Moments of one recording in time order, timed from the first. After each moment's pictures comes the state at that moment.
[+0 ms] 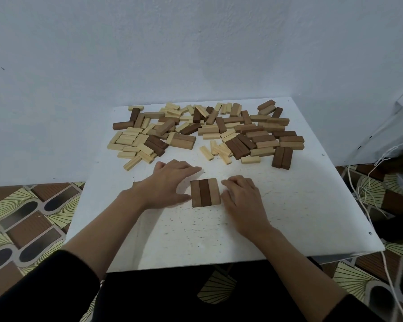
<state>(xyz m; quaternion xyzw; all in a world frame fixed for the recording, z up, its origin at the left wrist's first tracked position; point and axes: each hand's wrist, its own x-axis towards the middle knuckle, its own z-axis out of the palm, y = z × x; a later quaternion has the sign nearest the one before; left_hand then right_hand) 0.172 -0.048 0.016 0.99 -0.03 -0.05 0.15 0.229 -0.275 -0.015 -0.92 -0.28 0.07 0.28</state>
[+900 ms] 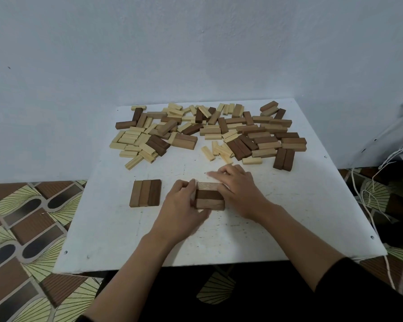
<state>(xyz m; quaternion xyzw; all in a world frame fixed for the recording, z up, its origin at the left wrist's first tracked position) 0.135 -0.125 -0.004 0.93 0.17 0.10 0.31 0.271 -0.265 -0.009 -0.87 -0.43 0.11 0.23</state>
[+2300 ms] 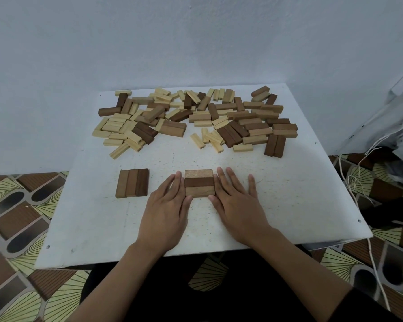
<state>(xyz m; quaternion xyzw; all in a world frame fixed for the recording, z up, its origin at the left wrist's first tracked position) 0.113 -0.123 -0.057 0.98 0.11 0.09 0.12 0.221 -0.299 -0.046 -0.91 -0.40 0.04 0.09</state>
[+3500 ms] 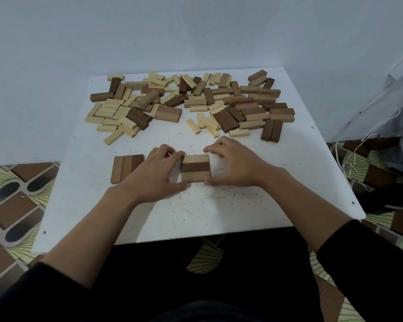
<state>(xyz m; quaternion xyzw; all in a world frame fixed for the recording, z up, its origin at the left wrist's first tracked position) 0.147 -0.084 0.005 0.98 0.04 -0.05 0.18 0.285 -0.285 0.013 -0.86 -0.44 0.20 0.17</state>
